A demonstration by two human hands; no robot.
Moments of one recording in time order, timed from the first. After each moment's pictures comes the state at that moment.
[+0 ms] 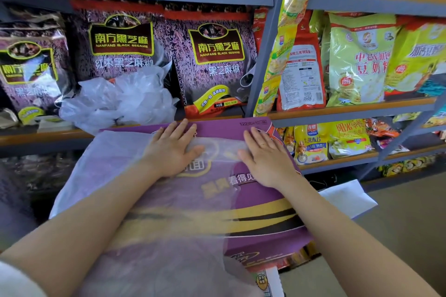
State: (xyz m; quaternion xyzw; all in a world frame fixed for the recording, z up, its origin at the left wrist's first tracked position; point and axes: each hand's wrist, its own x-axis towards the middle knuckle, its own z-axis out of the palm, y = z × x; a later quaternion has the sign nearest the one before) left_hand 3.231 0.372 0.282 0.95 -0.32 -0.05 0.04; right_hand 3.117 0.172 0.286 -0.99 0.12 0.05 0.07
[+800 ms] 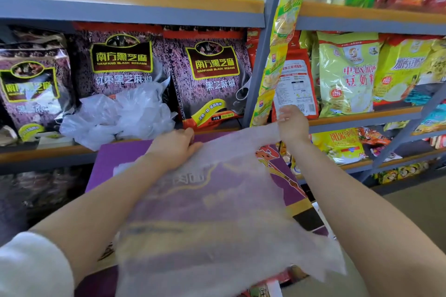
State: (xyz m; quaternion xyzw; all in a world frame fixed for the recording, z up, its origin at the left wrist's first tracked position) left_hand 3.251 0.357 0.310 0.94 -0.35 0.03 0.06; right_hand 3.166 0.110 0.331 -0.82 0.34 -0.25 0.39
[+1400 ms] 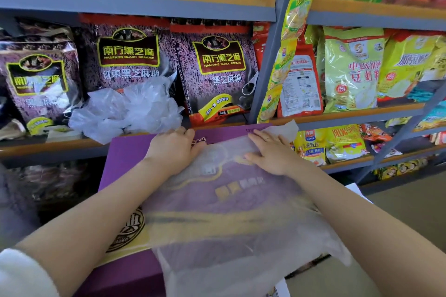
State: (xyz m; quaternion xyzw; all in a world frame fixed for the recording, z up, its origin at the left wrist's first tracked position) left_hand 3.237 0.385 0.301 0.93 -0.34 0.12 0.04; right_hand 3.140 0.165 0.303 -0.99 0.11 0.09 0.05
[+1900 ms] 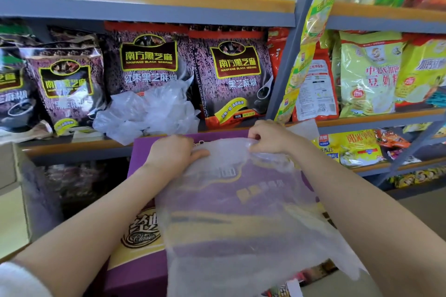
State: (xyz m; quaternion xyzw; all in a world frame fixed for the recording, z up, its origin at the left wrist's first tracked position) left_hand 3.239 0.419 0.315 0.95 -0.31 0.06 0.01; right_hand 3.185 0.194 0.338 -1.00 0.06 0.04 0.07
